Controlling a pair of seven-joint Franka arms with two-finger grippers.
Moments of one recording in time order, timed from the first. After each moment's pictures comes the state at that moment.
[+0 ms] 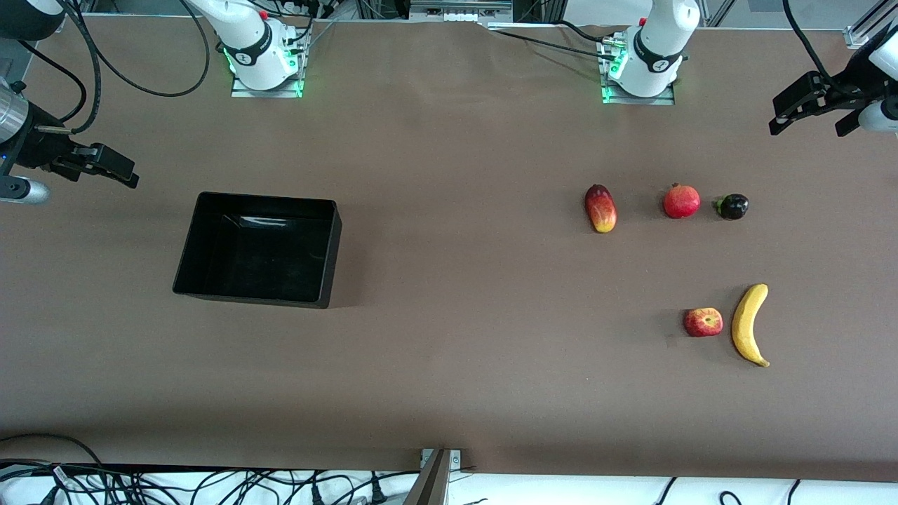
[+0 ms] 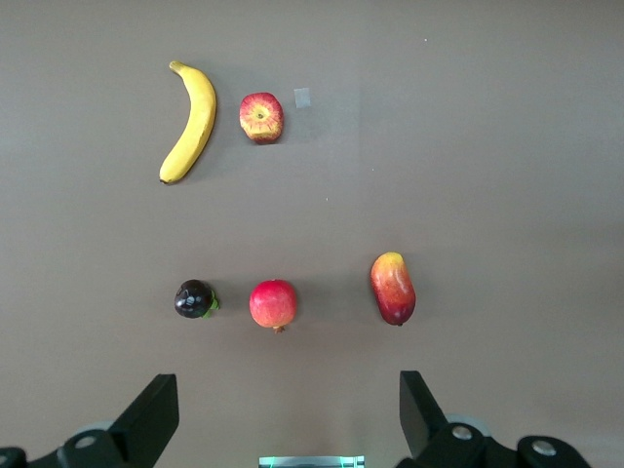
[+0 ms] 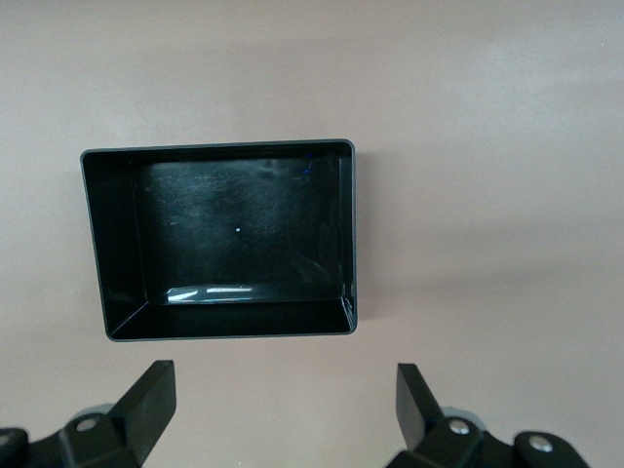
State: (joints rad) left arm -0.07 -0.11 0.04 -1.60 0.00 1.47 -0.03; right arm 0.02 0.02 -0.02 -1.65 -0.01 1.62 0.12
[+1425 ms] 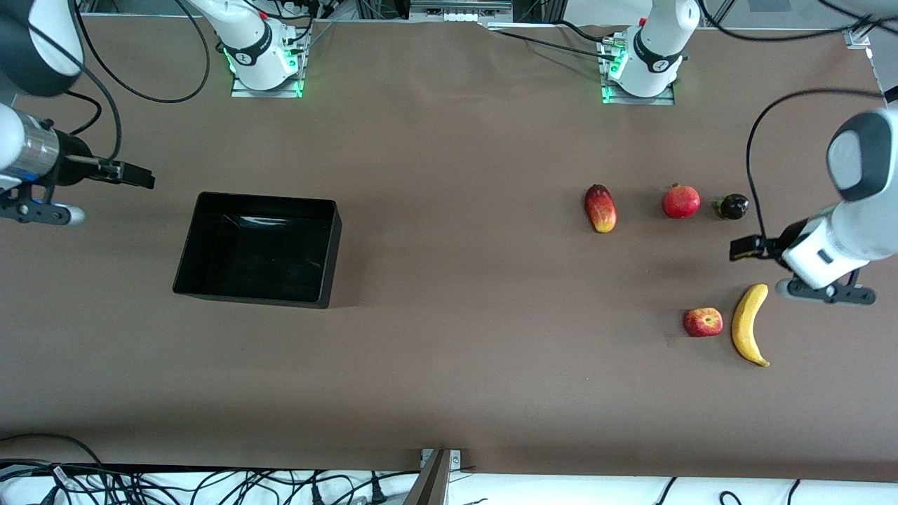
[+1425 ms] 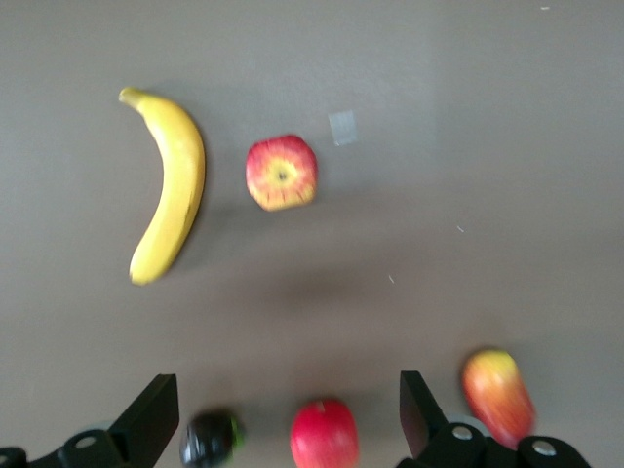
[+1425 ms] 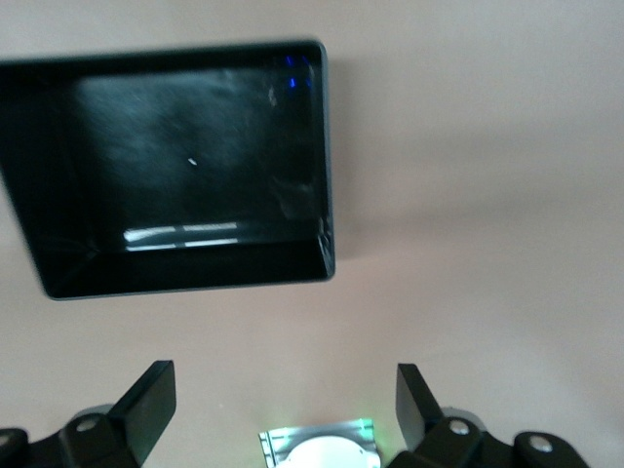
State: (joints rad) left arm 0.04 0.37 0.04 -1.62 0.00 1.88 0.18; right arm 0.00 0.12 -0.03 -1.70 -0.02 1.53 0.12
